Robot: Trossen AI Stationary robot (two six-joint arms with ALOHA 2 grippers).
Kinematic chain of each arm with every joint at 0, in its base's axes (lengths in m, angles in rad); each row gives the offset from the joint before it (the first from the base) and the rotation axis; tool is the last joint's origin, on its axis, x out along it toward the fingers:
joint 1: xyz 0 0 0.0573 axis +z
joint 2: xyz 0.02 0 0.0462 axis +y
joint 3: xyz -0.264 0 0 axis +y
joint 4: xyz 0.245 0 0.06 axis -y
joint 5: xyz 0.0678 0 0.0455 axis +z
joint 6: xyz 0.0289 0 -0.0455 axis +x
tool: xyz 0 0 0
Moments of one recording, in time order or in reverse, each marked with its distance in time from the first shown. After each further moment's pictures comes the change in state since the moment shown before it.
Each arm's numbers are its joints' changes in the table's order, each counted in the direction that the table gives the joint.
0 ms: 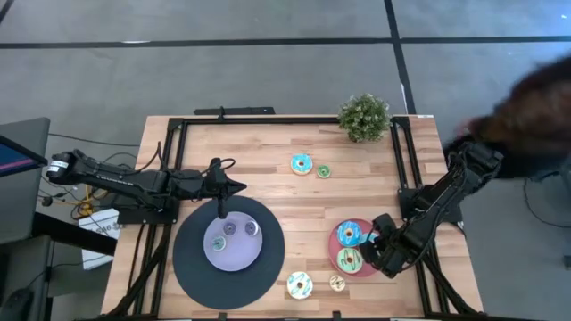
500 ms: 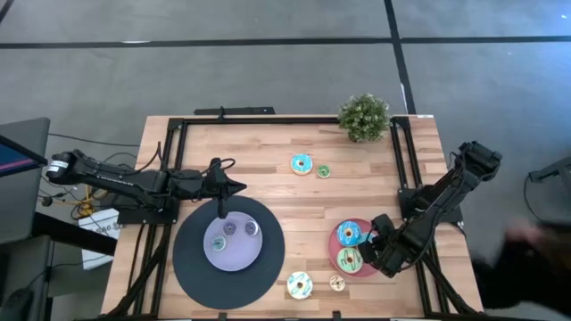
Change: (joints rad) left arm 0.000 0.000 0.000 0.000 0.000 0.000; right arm 0.000 0.001 0.056 0.088 -0.027 -0.001
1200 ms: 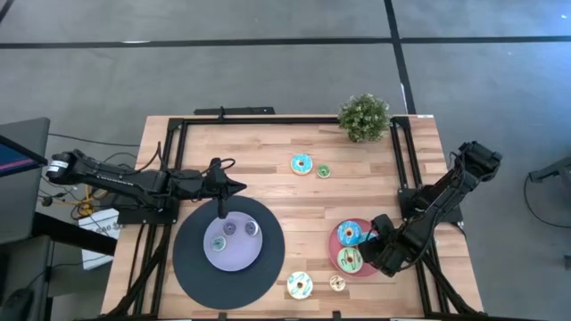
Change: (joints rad) left arm 0.000 0.000 0.000 0.000 0.000 0.000; right arm 0.000 0.003 0.029 0.030 0.001 -0.001
